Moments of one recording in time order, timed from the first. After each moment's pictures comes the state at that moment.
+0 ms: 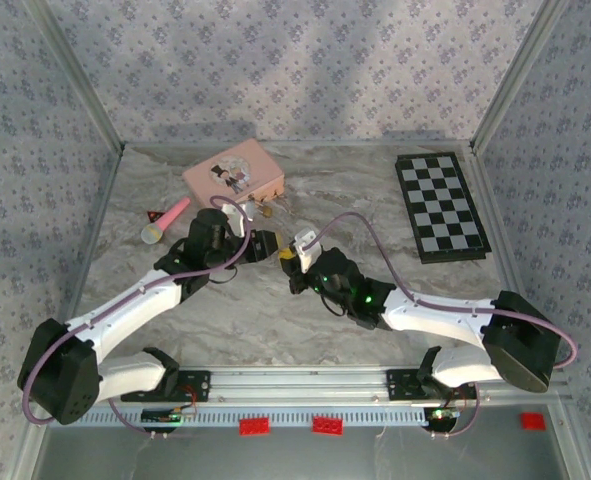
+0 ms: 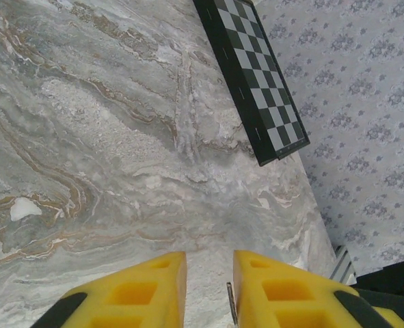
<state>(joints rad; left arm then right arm) -0.60 1.17 0.73 0.00 0.38 -0.75 1.03 1.31 0.67 0.36 0.22 0.18</state>
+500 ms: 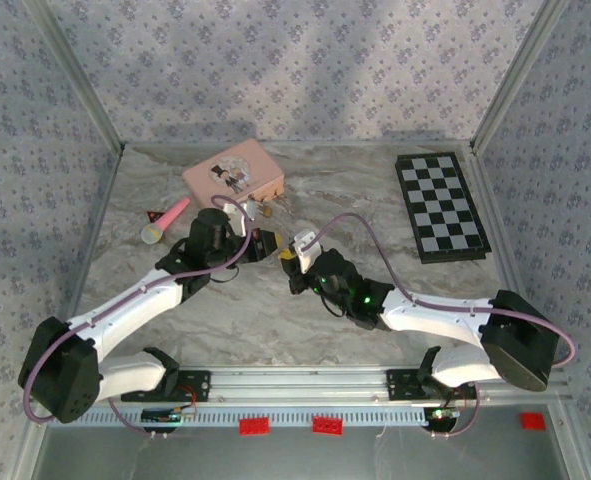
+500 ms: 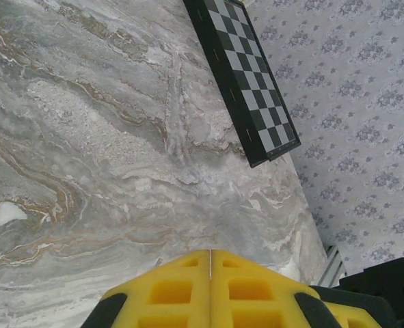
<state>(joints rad) -0.60 1.18 0.73 0.03 0.39 -0.77 1.03 1.31 0.67 0.35 0.25 0.17</state>
